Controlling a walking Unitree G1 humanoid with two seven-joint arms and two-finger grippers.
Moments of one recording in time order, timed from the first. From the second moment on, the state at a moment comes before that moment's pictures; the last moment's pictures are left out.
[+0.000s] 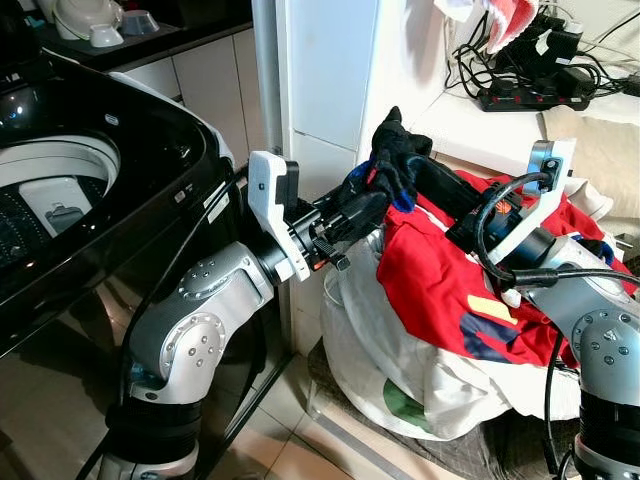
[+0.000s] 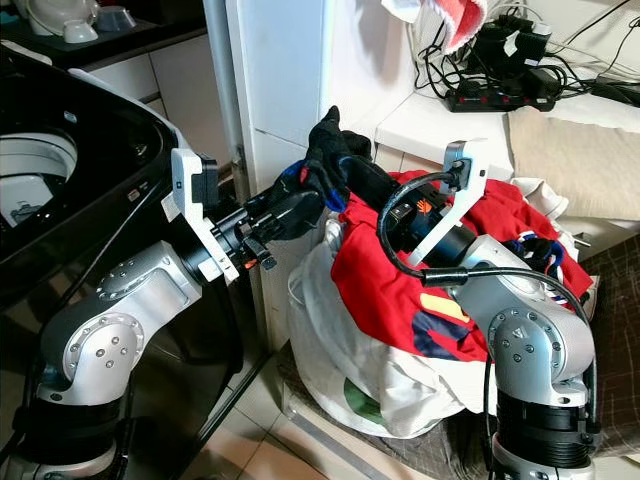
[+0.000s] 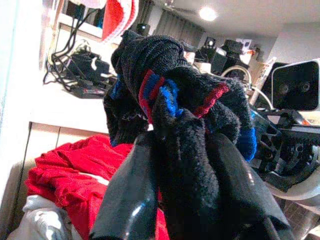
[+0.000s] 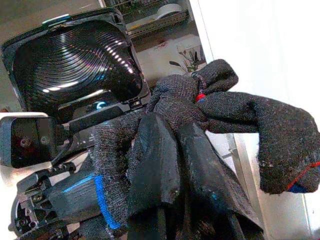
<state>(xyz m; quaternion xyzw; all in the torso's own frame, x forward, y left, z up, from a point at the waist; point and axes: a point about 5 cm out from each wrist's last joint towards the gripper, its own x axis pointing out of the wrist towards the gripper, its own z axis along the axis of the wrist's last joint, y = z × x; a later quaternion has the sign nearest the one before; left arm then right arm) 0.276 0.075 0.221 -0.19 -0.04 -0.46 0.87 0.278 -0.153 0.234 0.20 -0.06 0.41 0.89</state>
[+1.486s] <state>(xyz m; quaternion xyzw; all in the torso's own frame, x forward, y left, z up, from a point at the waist) 0.368 0.305 0.282 0.41 0.10 0.08 0.91 0.278 -0.092 0.230 -0.08 0.01 0.45 0.89</state>
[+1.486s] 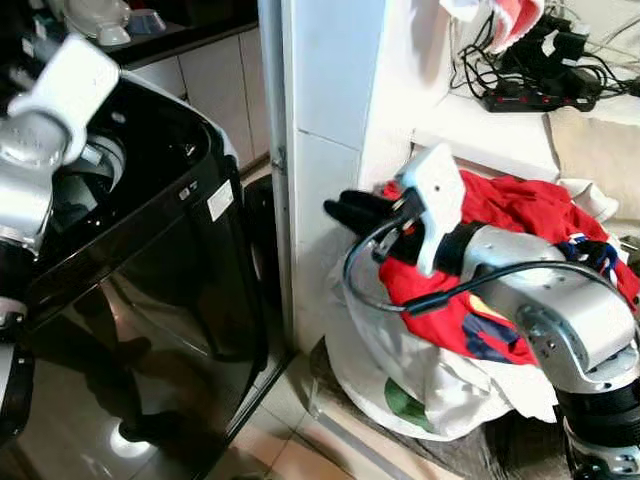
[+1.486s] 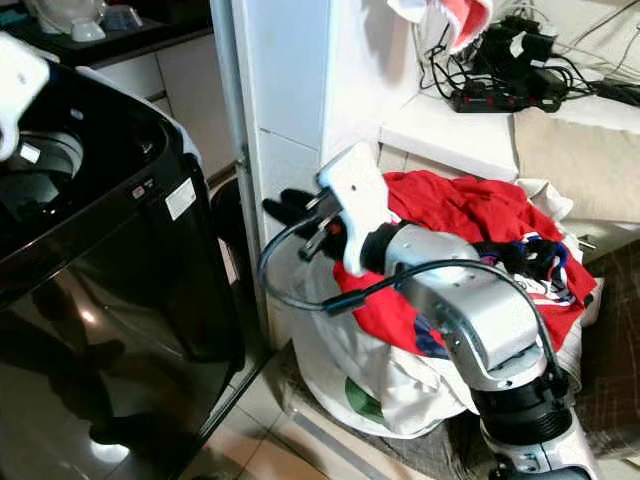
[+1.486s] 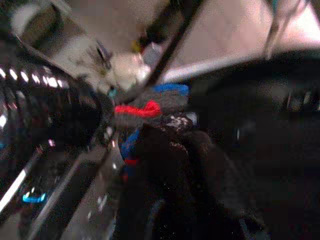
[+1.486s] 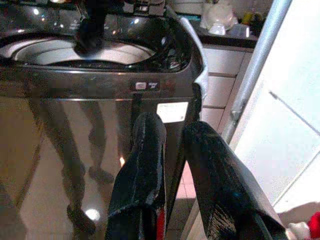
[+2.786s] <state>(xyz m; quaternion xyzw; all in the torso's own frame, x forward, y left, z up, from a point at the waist) 0.337 0.333 0.263 0.10 0.06 0.09 0.99 0.284 -0.091 0.214 -0.08 0.07 0.41 0.90</state>
